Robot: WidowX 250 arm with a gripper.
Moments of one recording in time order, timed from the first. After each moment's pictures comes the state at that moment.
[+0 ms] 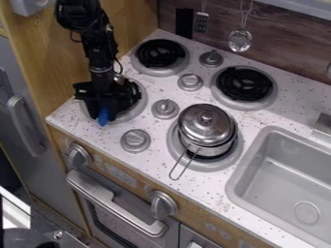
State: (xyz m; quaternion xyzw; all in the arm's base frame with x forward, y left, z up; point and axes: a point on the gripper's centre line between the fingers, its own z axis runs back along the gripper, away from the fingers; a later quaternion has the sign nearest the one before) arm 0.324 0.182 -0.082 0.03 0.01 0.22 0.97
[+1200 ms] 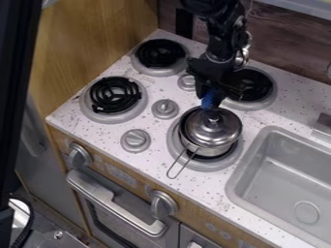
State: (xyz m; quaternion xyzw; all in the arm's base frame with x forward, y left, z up) arm 0.408 0.015 -0.022 0.07 -0.12 -0.02 0.99
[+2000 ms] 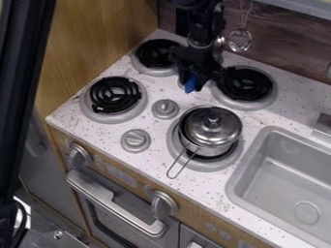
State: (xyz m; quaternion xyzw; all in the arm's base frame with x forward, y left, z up) arm 0.430 0.068 -0.035 0.09 -0.10 0.03 0.99
